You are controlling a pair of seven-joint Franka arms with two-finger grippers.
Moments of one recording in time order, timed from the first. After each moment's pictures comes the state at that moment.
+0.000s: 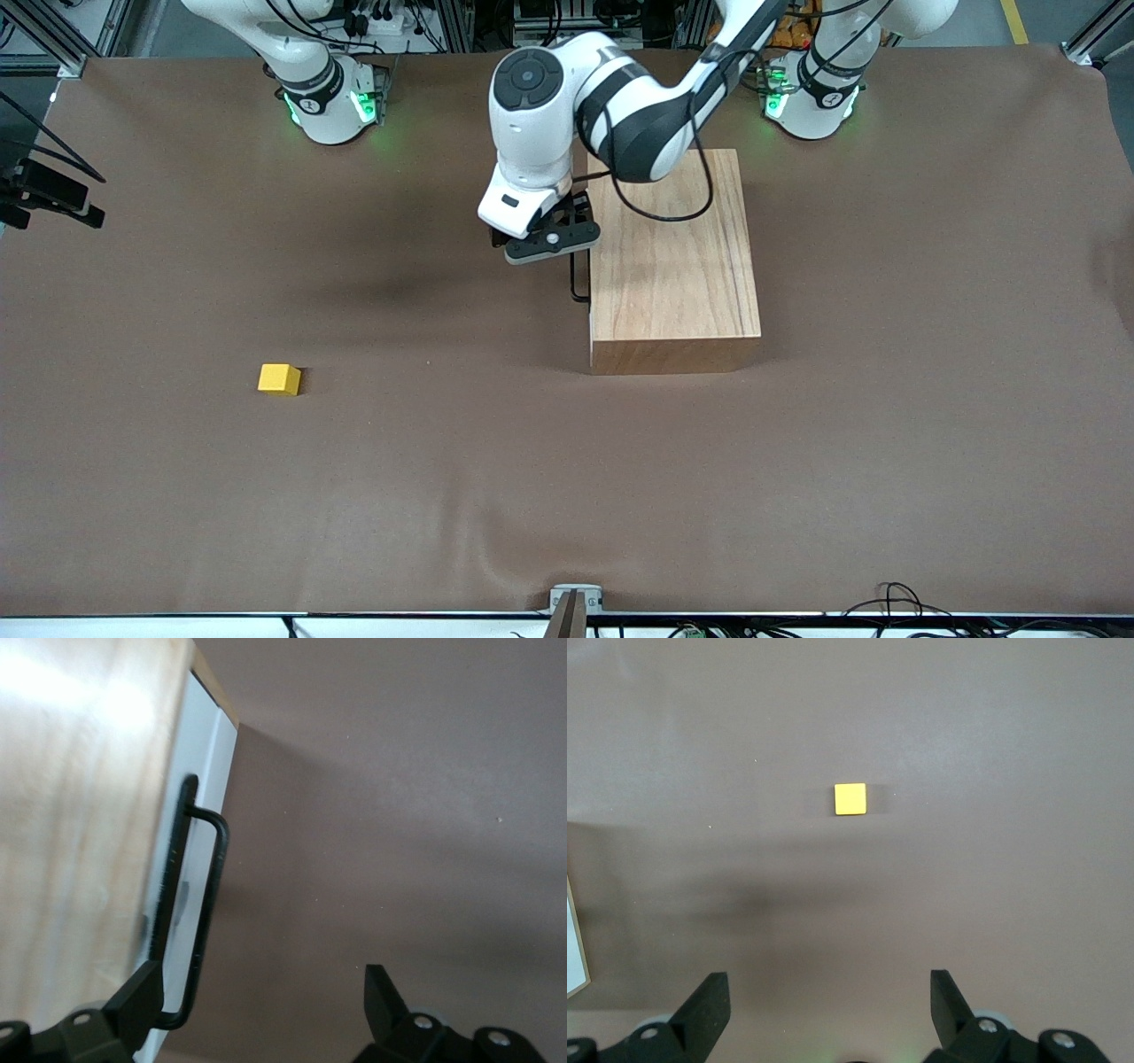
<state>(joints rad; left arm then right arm) -0.90 0.58 -0.03 -1.32 -0.01 1.91 -1.18 -0.02 0.01 -0.10 -1.48 0.08 1.44 -0.08</state>
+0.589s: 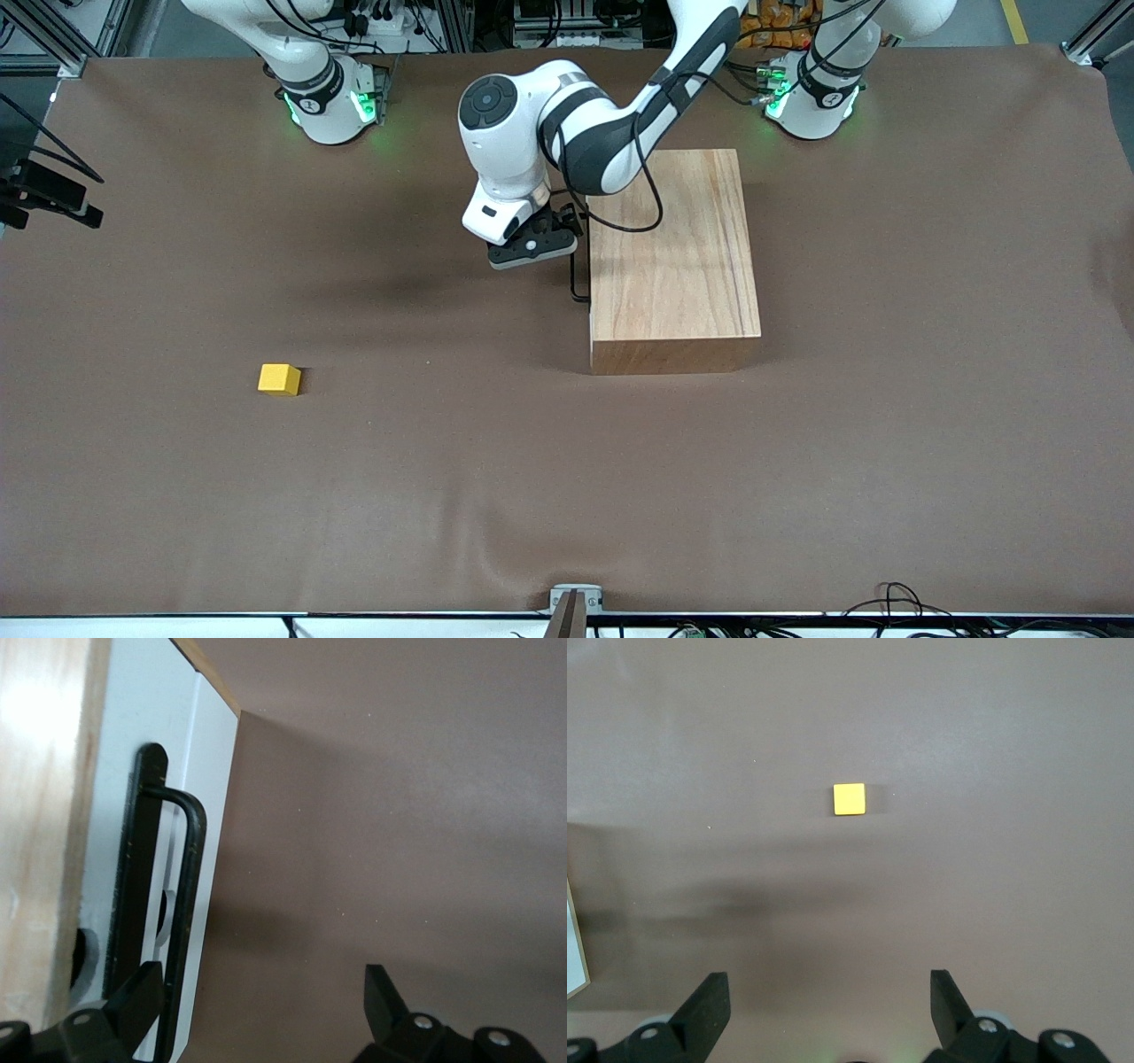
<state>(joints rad) -0.97 0.66 -0.01 -1.31 0.10 1.91 -1.20 -0.02 0.01 -0.11 -1.48 0.08 1.44 -0.08</state>
